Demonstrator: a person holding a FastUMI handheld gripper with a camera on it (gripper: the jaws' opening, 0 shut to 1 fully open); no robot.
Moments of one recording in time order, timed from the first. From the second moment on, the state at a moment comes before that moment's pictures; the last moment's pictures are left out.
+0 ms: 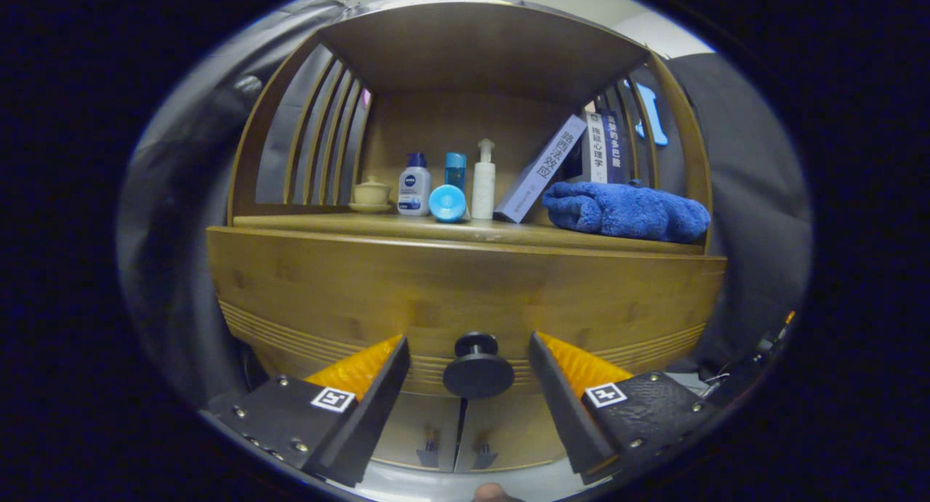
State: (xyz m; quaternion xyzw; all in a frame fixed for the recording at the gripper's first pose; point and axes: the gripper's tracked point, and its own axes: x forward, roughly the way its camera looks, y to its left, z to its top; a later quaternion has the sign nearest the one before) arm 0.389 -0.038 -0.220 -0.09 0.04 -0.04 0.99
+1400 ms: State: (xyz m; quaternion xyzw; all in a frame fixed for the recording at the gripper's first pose) arm 0.248 -0.011 -0.063 -0.07 0.04 0.01 1.00
